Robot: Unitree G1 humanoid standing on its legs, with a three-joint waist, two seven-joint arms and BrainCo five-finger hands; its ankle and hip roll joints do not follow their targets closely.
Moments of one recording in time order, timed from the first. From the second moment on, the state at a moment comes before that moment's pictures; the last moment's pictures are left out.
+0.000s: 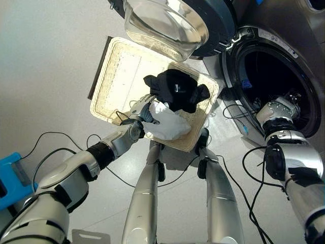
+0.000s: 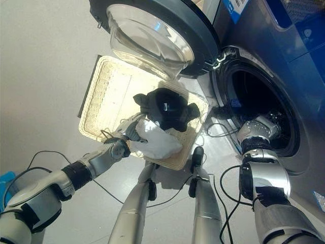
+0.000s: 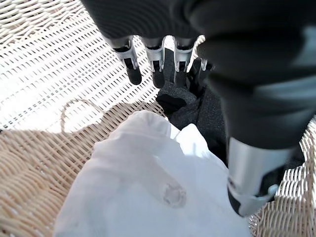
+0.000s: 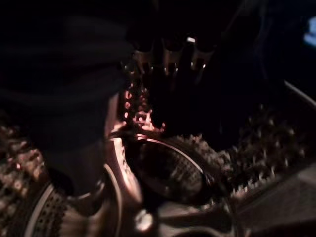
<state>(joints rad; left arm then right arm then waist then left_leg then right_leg) -0.96 0.60 -1.01 0.54 0.01 0.24 0.34 -1.14 -0.54 -0.07 1.30 1.91 -0.59 -0.21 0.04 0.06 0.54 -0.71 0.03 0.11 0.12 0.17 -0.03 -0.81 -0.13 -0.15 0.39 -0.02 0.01</state>
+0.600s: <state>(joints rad) -1.02 0.51 -1.02 0.64 0.11 0.49 0.13 -1.17 -0.55 0.22 1.04 0.70 -0.39 -1.00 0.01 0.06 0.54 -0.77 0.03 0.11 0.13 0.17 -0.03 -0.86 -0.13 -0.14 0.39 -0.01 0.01</state>
